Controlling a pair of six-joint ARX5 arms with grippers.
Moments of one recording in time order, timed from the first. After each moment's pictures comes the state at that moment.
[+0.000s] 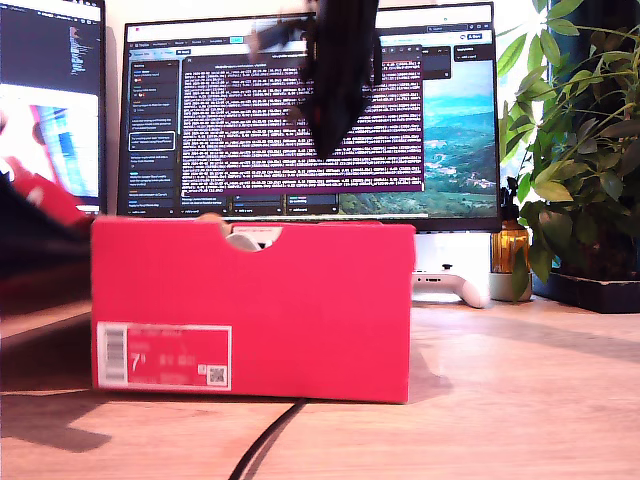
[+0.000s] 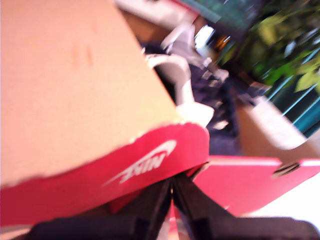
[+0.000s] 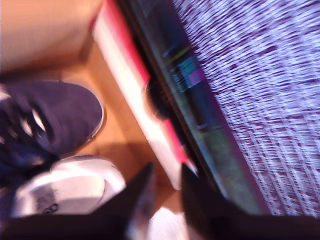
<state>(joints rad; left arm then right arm) -0.35 1.05 0.03 0.84 0.35 -0.52 0.61 2.18 2.29 -0.93 0.29 -0.56</state>
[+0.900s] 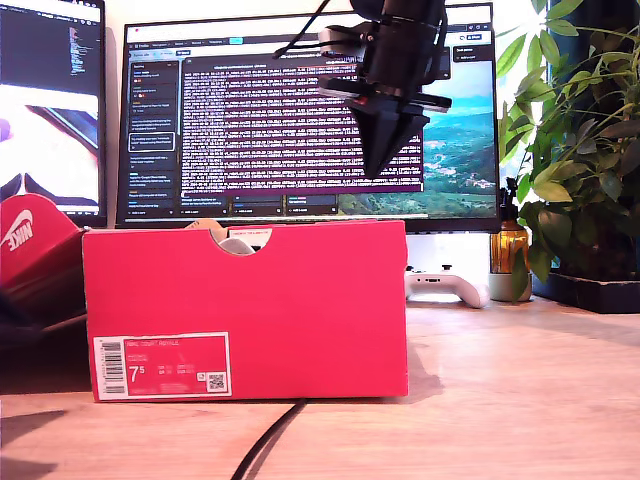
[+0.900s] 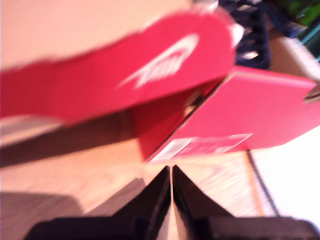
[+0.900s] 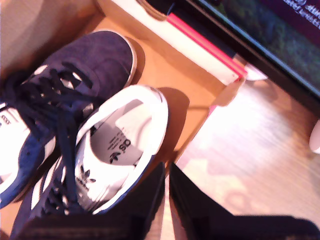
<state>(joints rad) -0.35 0.70 0.03 0.19 0.30 -0.44 0.47 2.18 2.31 -1.21 0.00 -0.15</state>
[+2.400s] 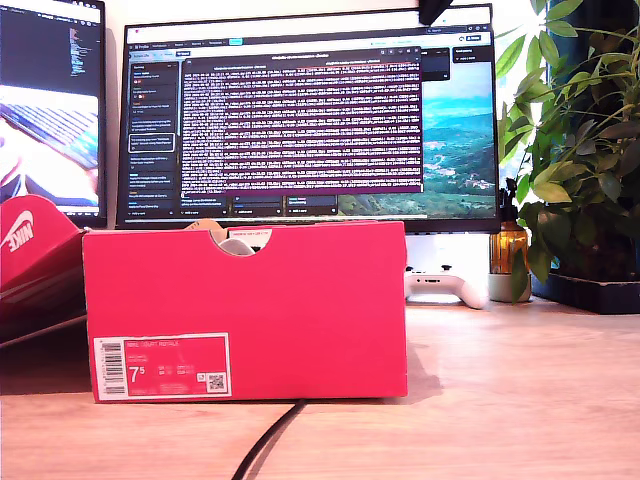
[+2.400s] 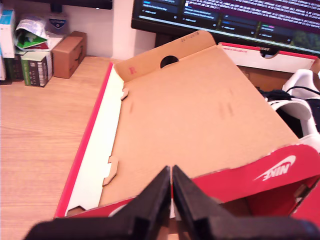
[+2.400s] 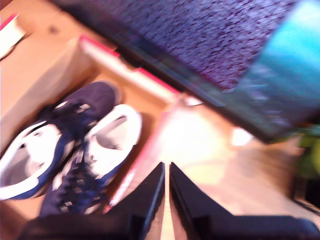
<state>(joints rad) -0.09 0.00 0.02 -0.23 0.10 -0.25 0.42 1.82 2.31 -1.29 0.07 -0.13</state>
